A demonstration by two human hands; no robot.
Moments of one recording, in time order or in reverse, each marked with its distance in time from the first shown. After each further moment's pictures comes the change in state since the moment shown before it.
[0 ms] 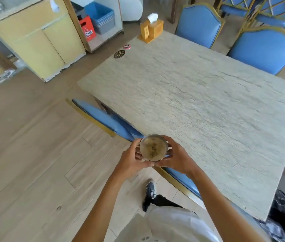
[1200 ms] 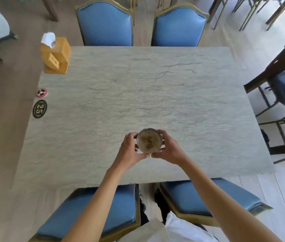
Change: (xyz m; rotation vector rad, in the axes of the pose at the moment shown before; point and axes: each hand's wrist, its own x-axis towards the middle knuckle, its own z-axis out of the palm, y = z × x) left_hand 0.369 0.061 -0.085 0.419 -0.567 0.320; right_hand 0.239 -0.032 -0.031 0.014 0.587 0.454
